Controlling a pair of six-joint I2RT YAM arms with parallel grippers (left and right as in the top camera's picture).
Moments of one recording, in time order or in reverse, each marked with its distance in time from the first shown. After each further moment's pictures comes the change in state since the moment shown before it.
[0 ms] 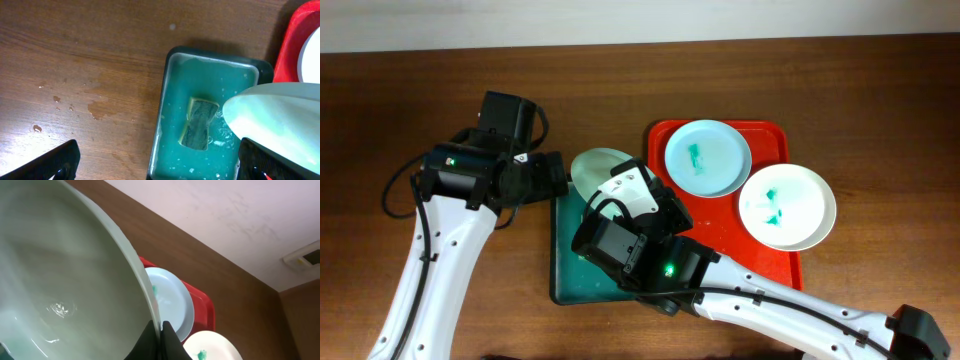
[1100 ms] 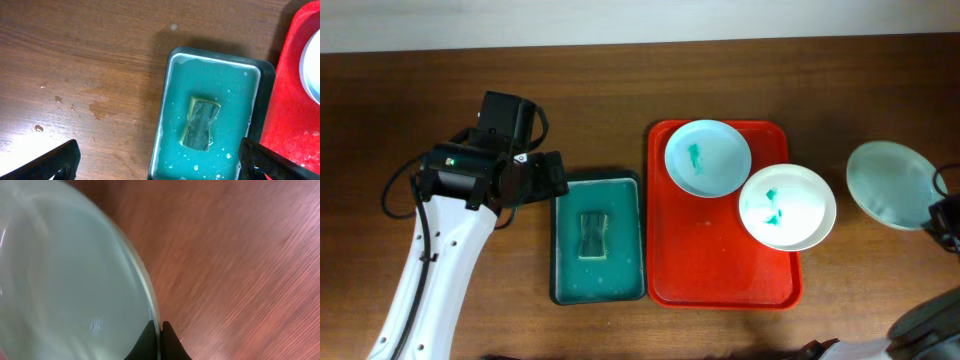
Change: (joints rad) left arm 0.000 0.000 0.000 0.000 -0.006 0.000; right arm -2.012 0.155 0.064 -0.329 -1.295 0.028
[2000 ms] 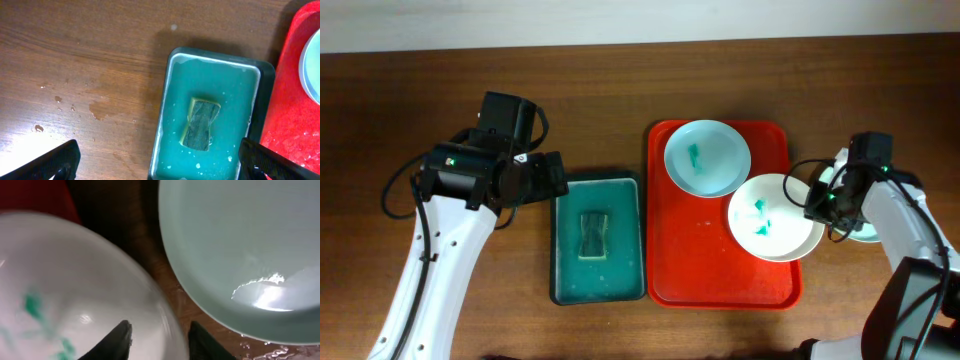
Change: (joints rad) left arm 0.000 0.000 0.000 0.001 0.000 0.000; right arm 0.643 -0.072 -0.374 0.327 0.227 -0.245
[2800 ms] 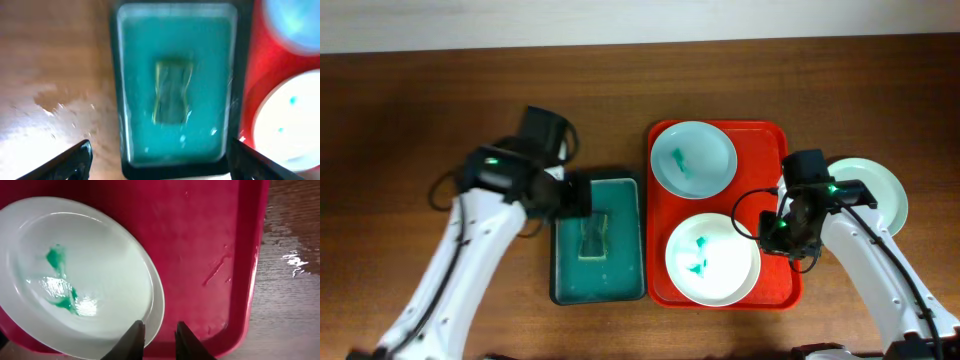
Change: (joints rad) left arm -0.088 0.041 -0.118 0.054 0.155 0.066; right arm 0.359 -0.225 -0.030 -0.330 -0.055 0.165
